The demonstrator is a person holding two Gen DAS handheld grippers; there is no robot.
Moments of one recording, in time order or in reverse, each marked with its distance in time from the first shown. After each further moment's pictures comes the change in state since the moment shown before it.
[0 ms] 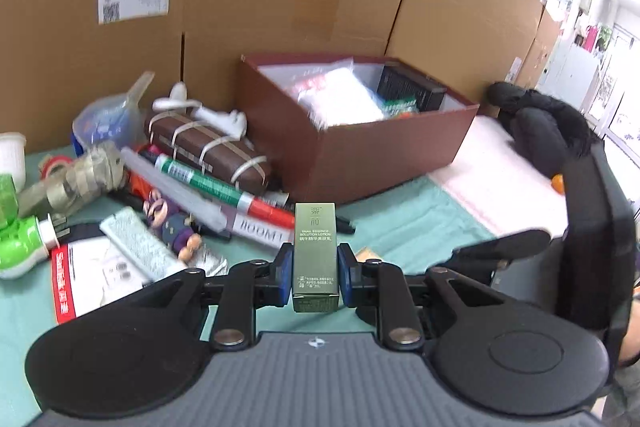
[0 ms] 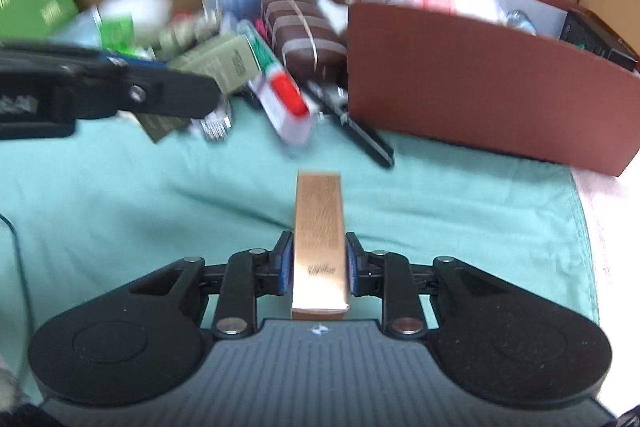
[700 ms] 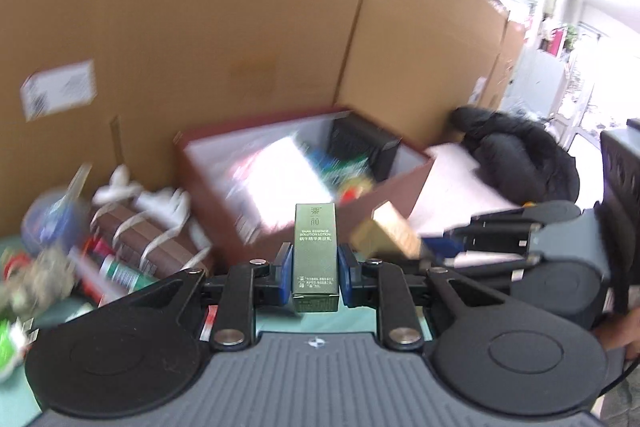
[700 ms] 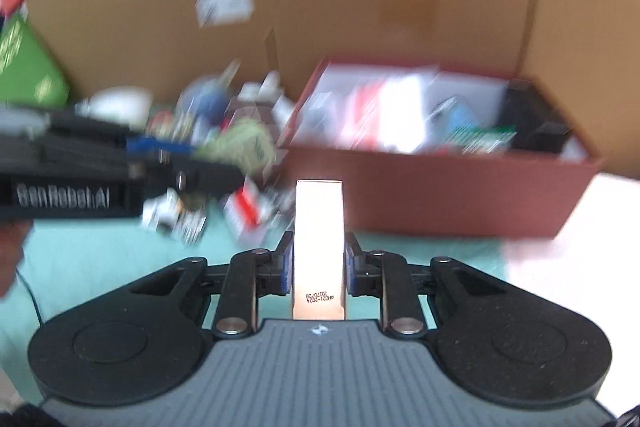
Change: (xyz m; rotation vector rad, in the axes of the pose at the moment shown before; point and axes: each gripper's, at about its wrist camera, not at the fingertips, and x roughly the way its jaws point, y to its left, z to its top) left arm 0.009 -0.040 0.079 0.087 -0.088 -0.103; right arm -0.078 -0.047 0.042 0.081 -0.208 -0.042
